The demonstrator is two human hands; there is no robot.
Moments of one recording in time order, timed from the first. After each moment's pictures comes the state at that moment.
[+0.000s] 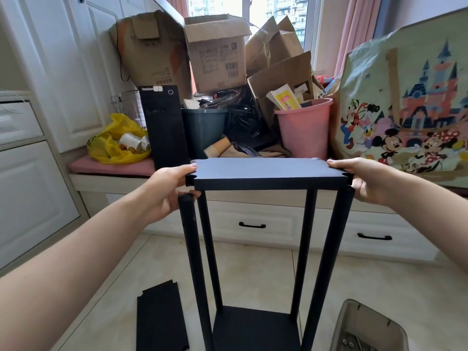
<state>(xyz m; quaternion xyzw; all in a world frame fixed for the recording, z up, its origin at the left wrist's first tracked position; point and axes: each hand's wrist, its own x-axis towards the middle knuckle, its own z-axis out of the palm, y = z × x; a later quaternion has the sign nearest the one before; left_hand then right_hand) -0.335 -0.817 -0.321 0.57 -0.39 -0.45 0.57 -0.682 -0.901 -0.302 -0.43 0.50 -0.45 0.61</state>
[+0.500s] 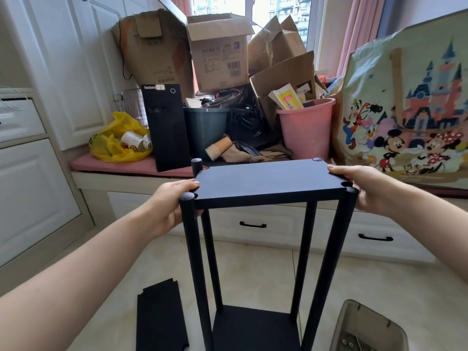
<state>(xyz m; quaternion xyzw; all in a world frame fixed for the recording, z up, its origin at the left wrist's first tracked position) -0.336 -0.809 -0.347 0.56 -0.36 -0.48 0.58 -0.677 -0.896 -0.316 -0.44 0.50 -0.44 0.60</state>
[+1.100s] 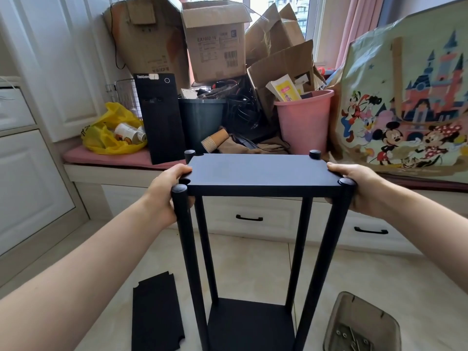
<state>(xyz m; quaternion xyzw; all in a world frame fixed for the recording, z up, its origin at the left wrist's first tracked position) -0.350 -0.813 -0.347 0.51 -0.28 -0.51 0.63 -0.675 -0.895 -0.330 -0.43 0.52 -0.42 0.61</state>
